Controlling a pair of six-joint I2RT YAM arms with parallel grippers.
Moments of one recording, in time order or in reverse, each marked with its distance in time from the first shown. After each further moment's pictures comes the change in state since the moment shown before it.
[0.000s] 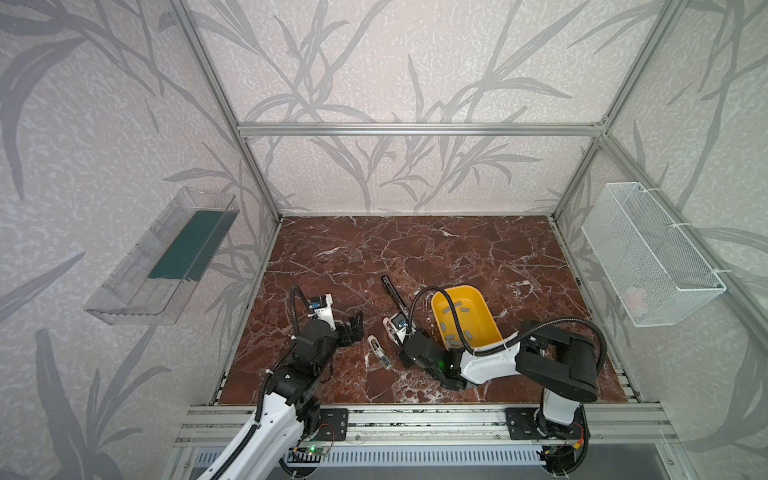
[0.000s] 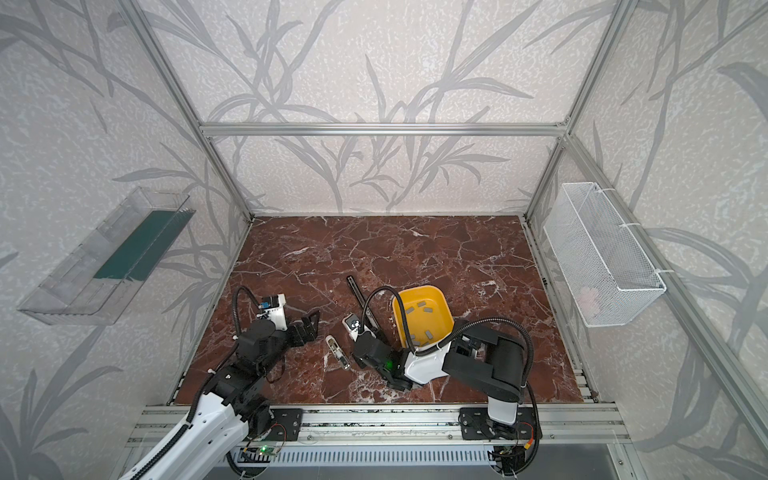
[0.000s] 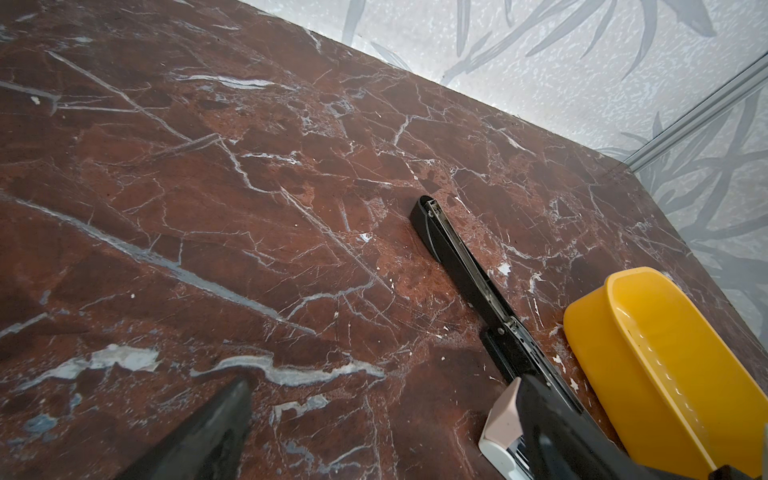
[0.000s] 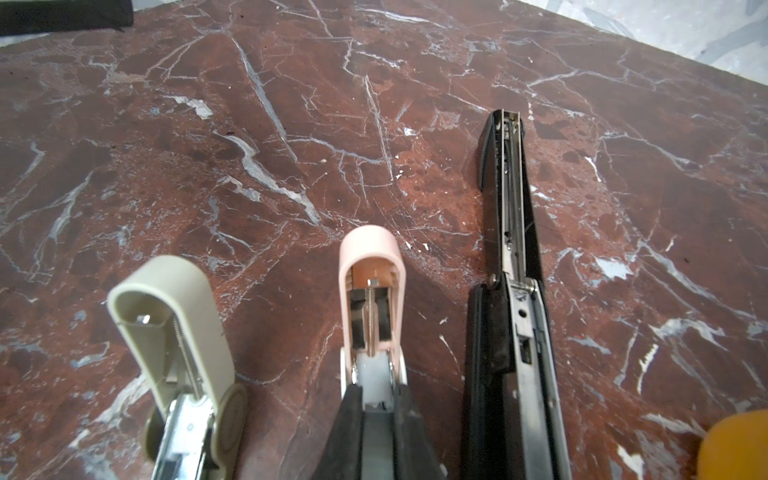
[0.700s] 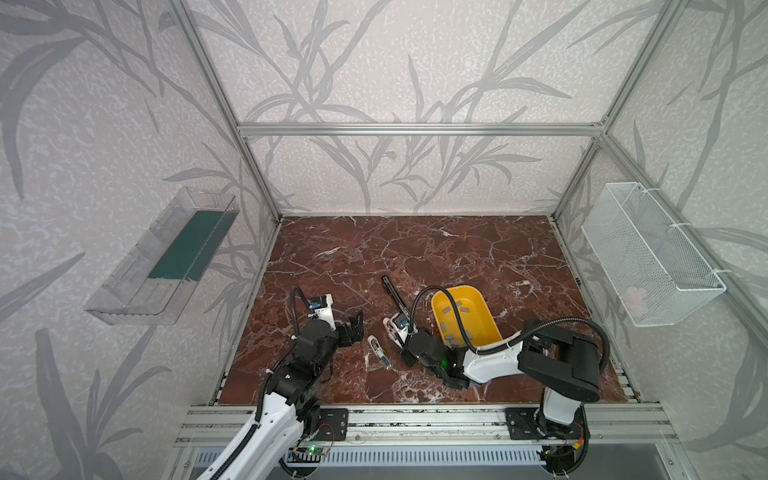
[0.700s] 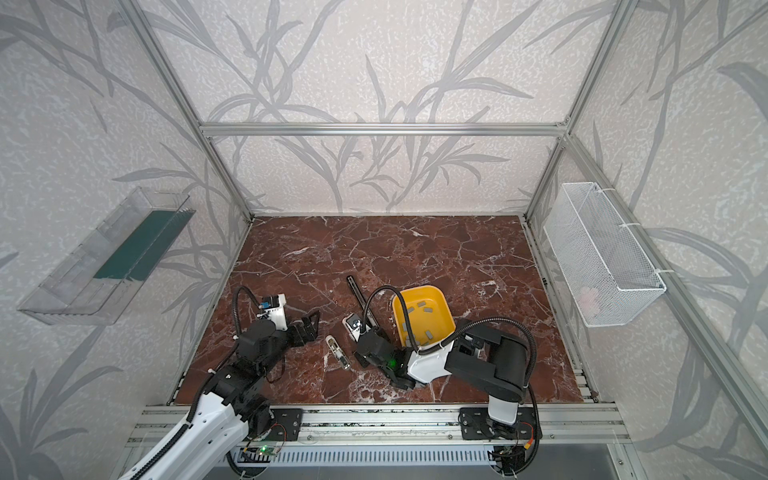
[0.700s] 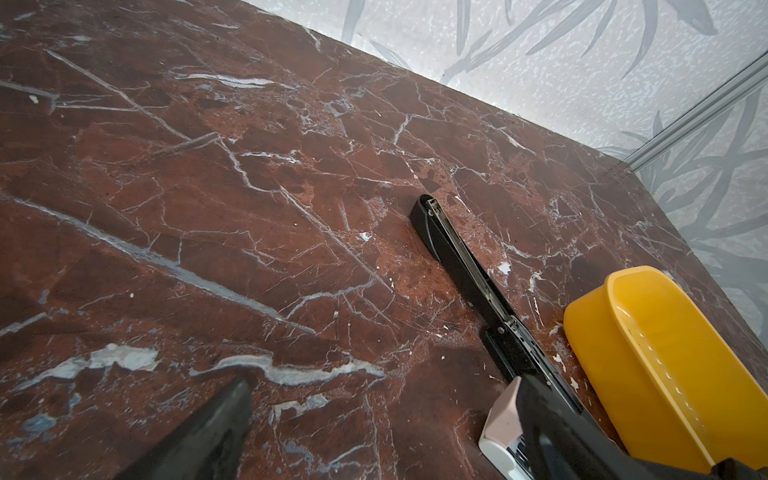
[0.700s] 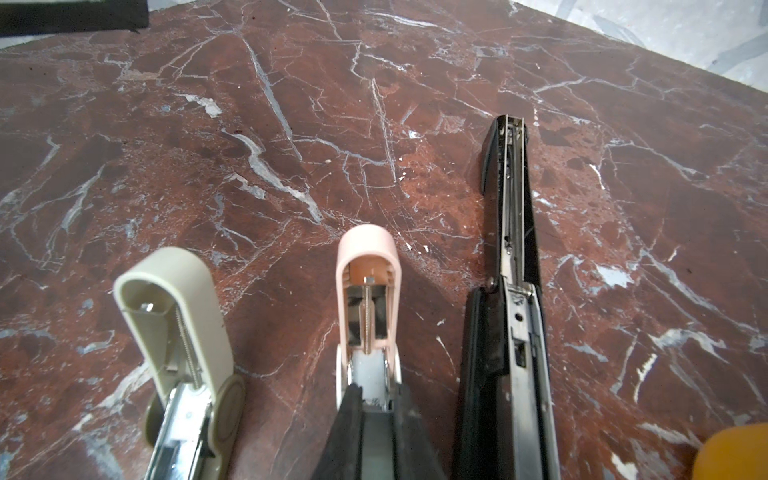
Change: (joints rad) left arm -0.002 0.003 0.000 0.000 0.000 0.000; right arm -0.019 -0.014 -0.018 0.016 -0.034 -0.029
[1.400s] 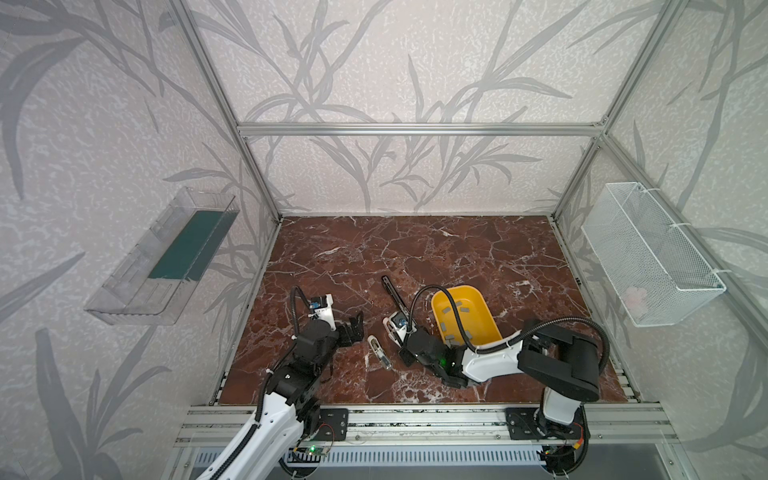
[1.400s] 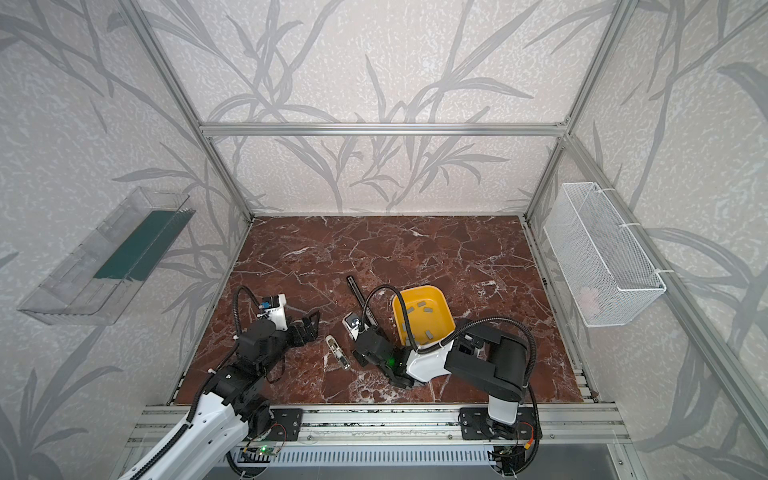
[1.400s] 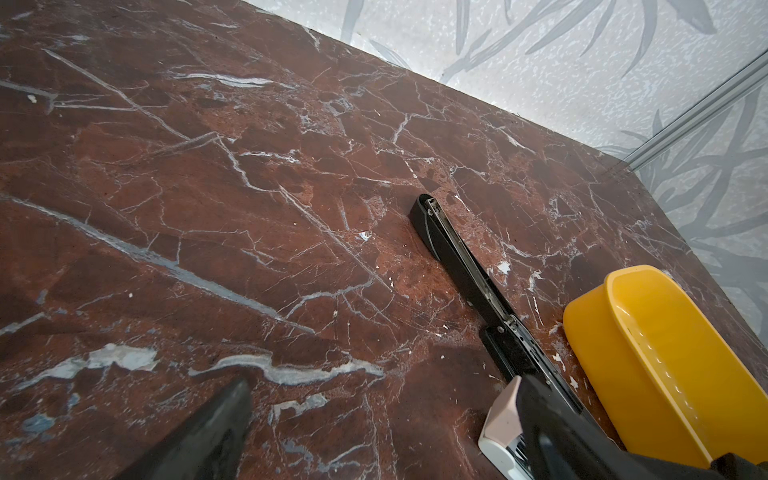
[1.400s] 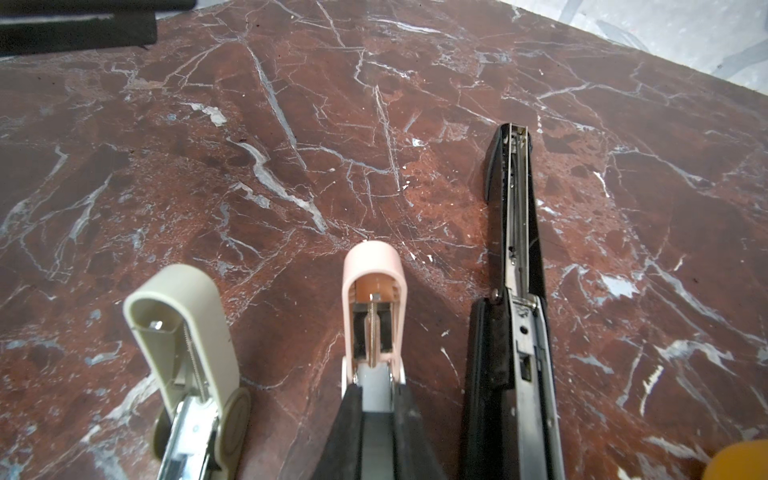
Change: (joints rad) left arm -0.002 0.000 0.000 0.000 0.000 0.000; right arm -0.002 0.006 0.023 -0.011 -0.008 0.000
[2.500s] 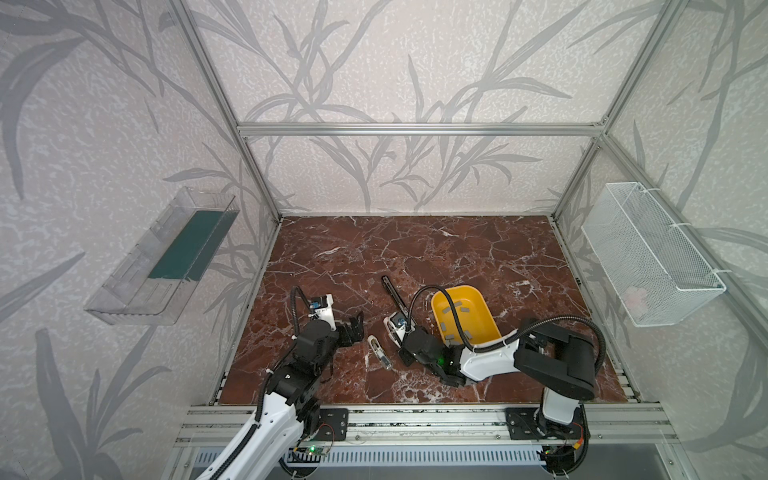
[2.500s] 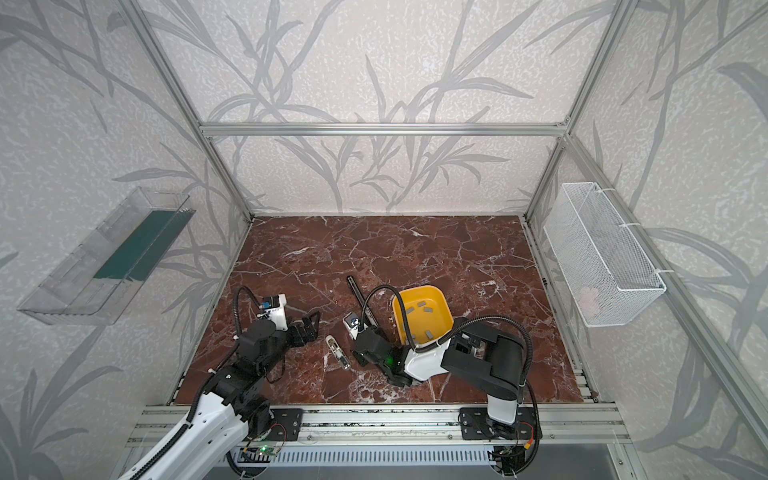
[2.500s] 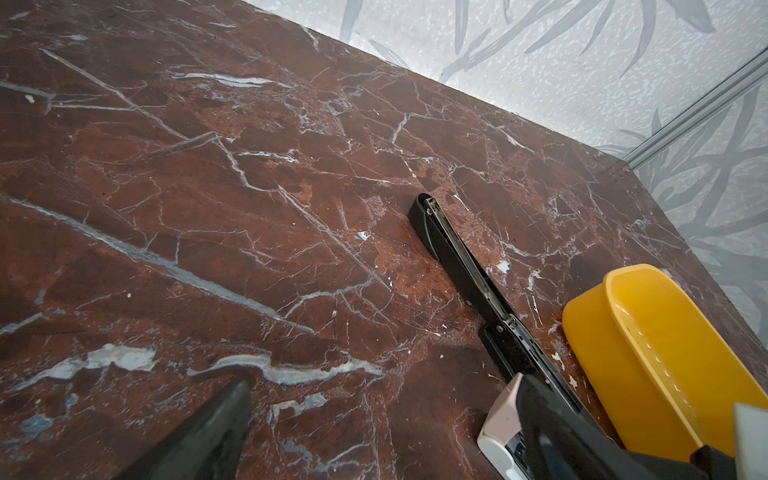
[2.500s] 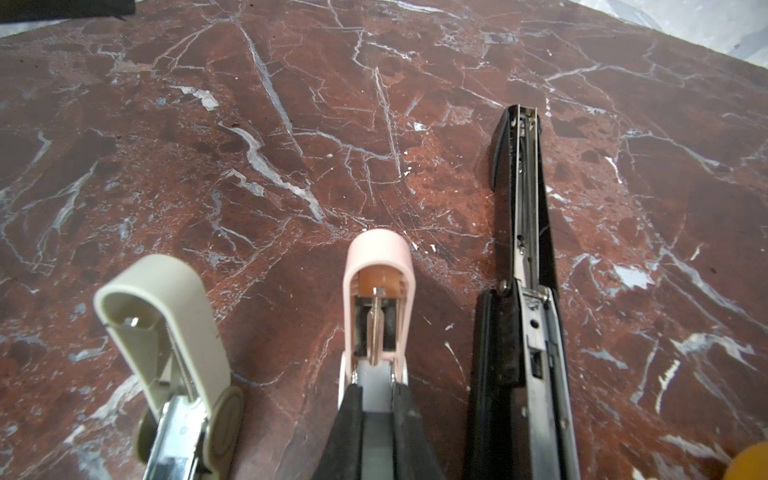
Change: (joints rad) left arm -0.002 0.000 0.000 0.000 0.000 0.000; right arm -0.005 0.022 0.013 -0.023 -0.014 0.024
